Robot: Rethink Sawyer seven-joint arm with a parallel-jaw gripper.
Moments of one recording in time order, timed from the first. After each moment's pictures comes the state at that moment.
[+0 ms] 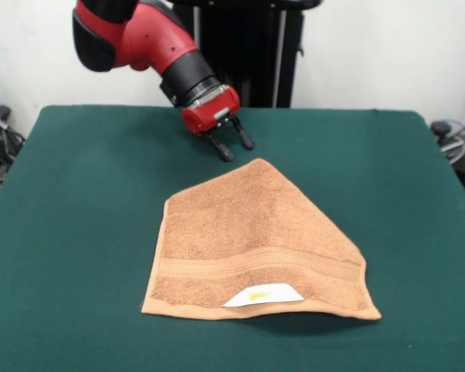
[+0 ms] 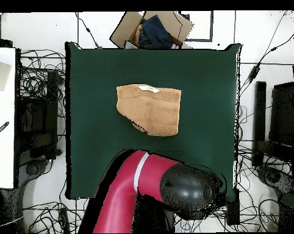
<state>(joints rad) -0.25 0.10 -0.46 1.61 -1.16 -1.35 1.92</state>
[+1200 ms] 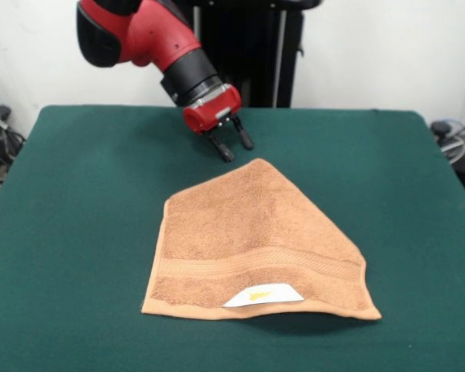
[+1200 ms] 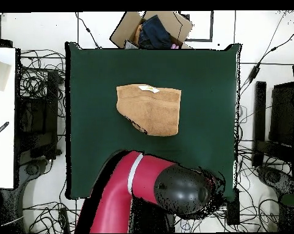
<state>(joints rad) -0.23 0.07 -0.46 1.62 -1.17 -1.30 1.93</state>
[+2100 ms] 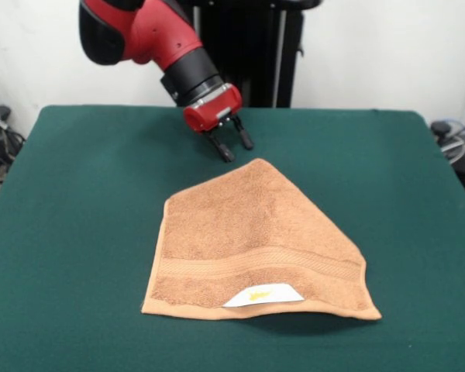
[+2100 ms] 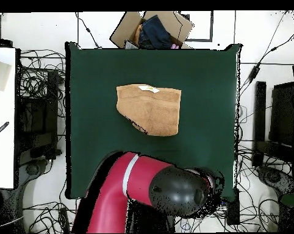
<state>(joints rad) -0.20 0.04 -0.46 1.63 -1.19 -1.24 1.96</state>
